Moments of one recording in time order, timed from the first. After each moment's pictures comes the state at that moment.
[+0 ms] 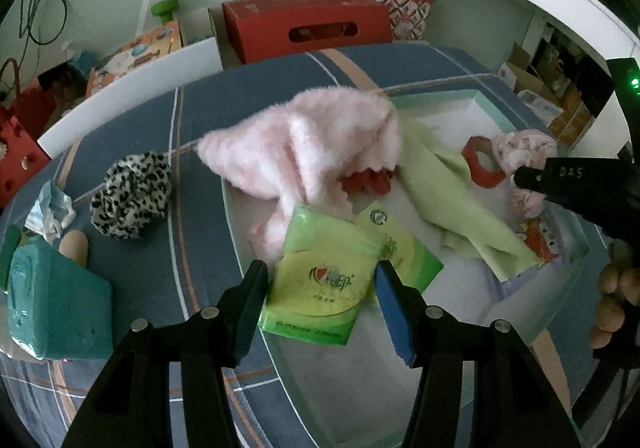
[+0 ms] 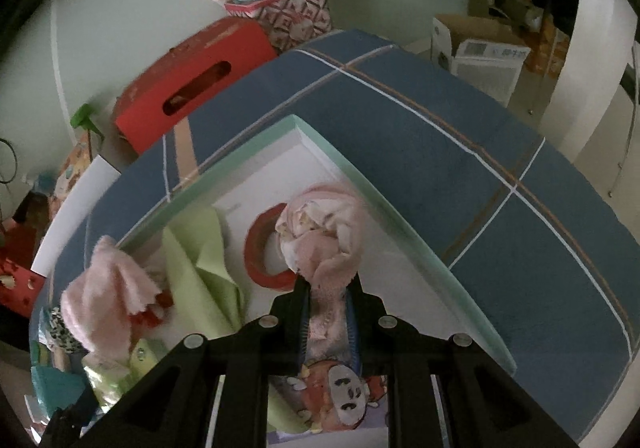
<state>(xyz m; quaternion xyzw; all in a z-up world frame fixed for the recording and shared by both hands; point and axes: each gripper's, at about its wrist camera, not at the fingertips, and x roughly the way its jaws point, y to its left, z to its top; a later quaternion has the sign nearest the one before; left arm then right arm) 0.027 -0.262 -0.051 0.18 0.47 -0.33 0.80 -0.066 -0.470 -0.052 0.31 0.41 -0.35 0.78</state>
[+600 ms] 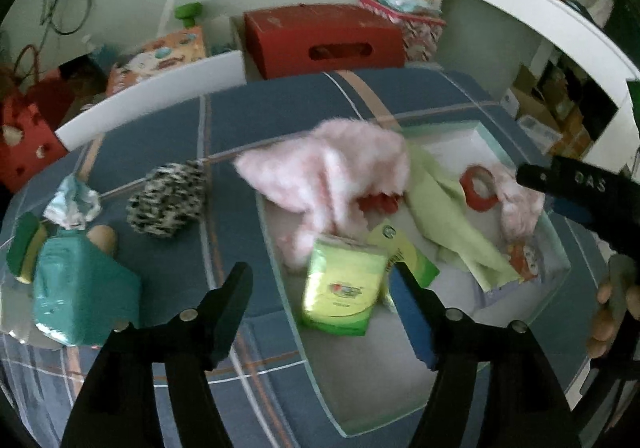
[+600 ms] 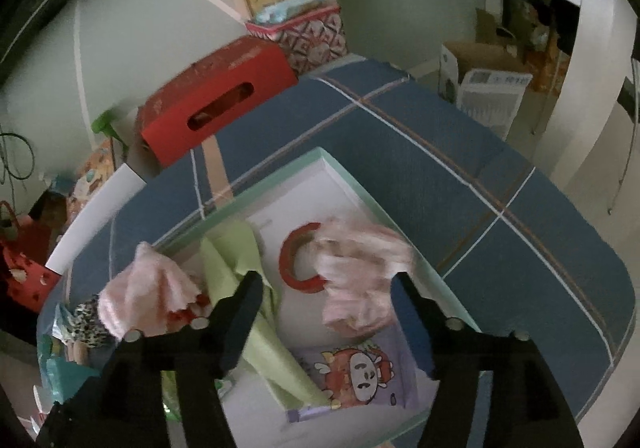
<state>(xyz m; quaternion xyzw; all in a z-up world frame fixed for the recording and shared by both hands) 0.032 -0.234 -0.012 0.14 0.46 -0.32 0.82 -0.071 -0.456 -0.013 0.30 0.39 -0.34 0.80</state>
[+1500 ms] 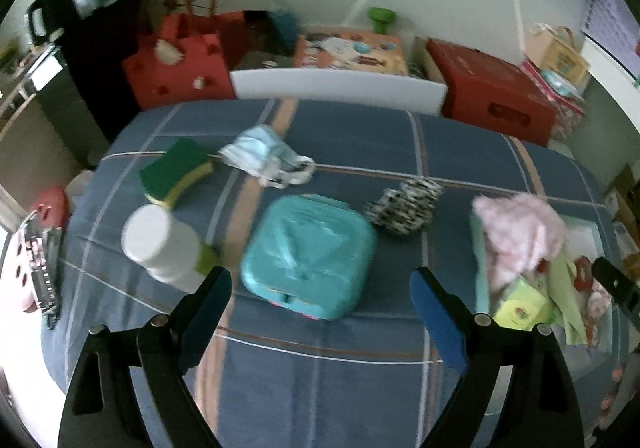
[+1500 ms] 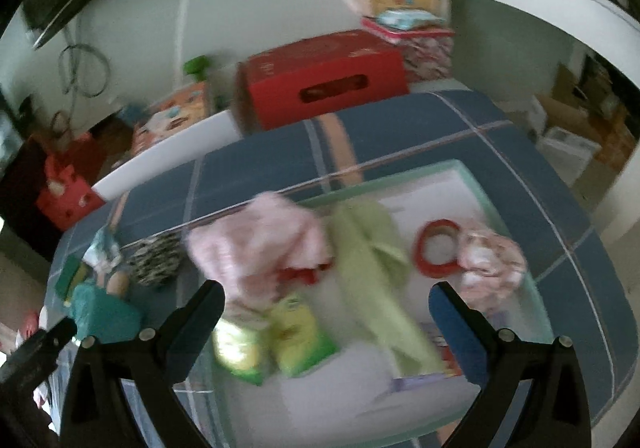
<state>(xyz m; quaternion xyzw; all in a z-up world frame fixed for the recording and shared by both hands) 0.088 -0.088 0.024 0.06 0.47 -0.09 0.88 -0.018 -0.365 0.013 0.20 0.41 -0.23 0.86</state>
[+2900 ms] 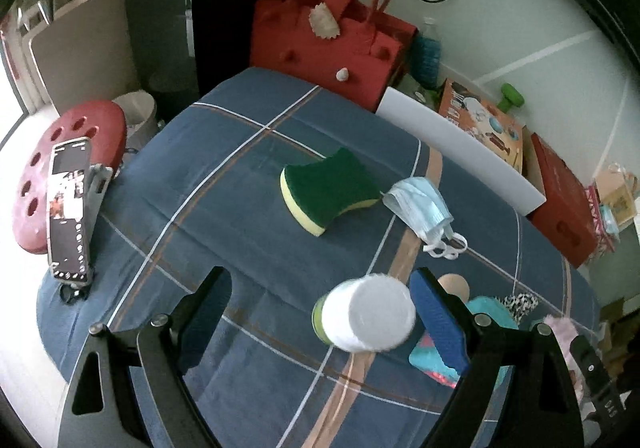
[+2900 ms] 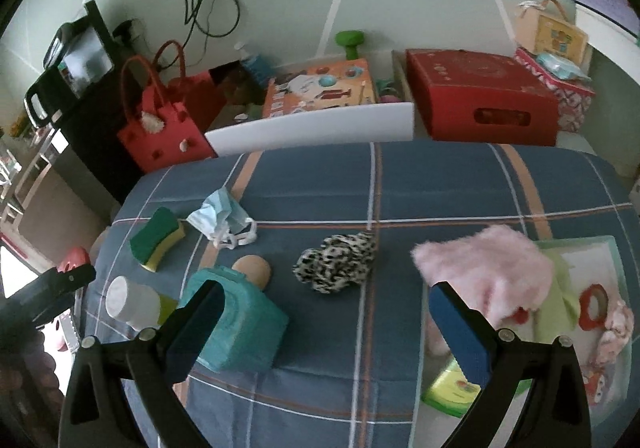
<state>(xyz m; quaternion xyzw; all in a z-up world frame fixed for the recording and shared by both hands) 0.172 0.096 0.026 -0.12 0.49 -0.01 0.86 0.089 -0.220 0.030 0.14 0.42 -0.07 0.89</state>
